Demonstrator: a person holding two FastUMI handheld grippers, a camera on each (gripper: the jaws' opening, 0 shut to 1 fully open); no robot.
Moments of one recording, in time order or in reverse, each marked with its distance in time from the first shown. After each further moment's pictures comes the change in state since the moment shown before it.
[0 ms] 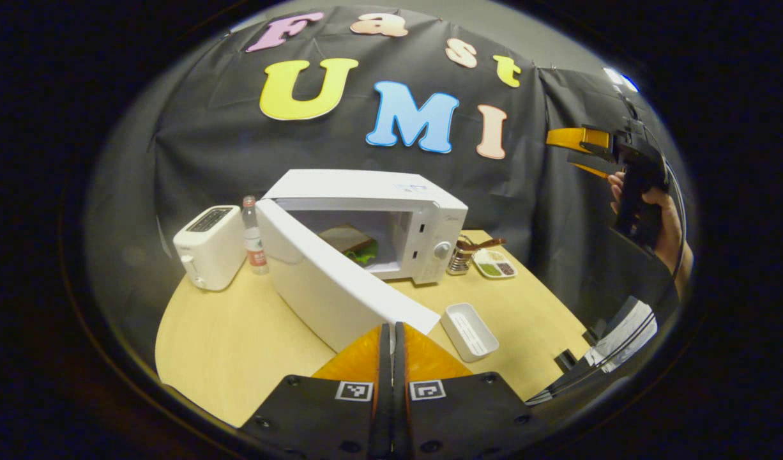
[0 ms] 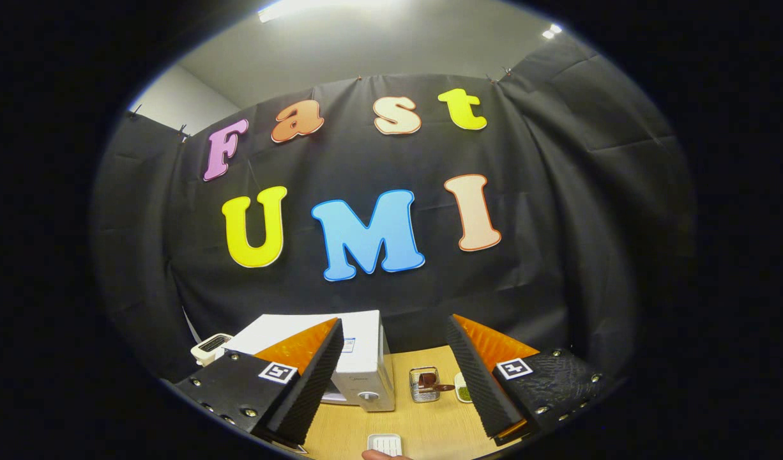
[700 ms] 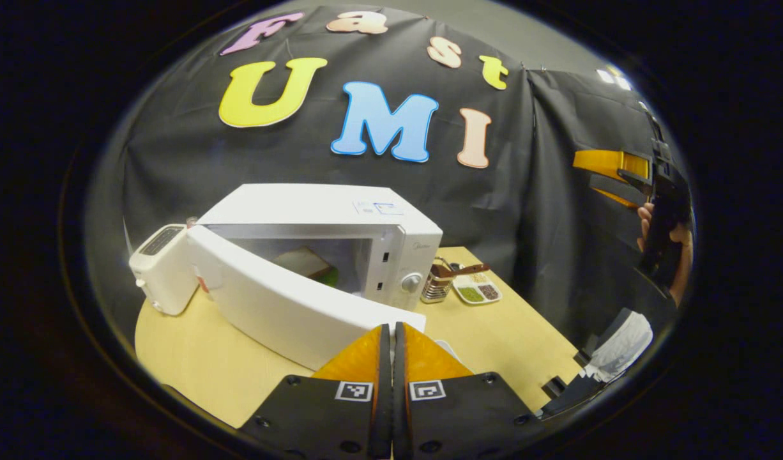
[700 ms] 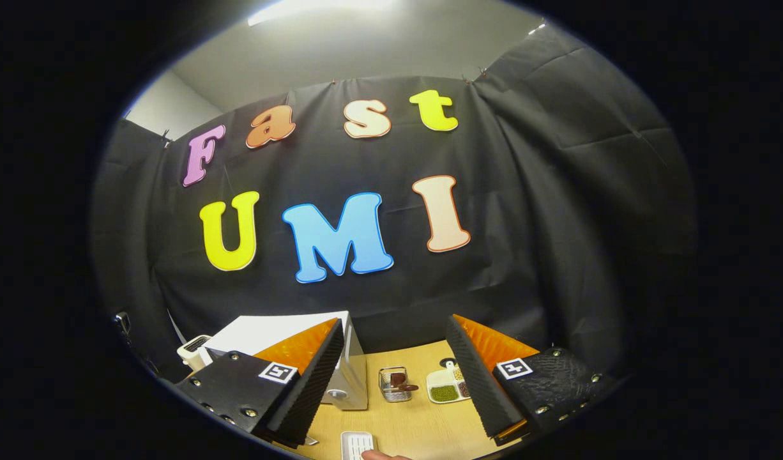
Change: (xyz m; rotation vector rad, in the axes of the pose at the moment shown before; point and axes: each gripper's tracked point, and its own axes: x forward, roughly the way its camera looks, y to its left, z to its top) left arm 0.090 -0.052 0.048 0.007 -0.047 -0.086; right arm -0.018 -0.062 0.006 0.008 -0.019 -0.088
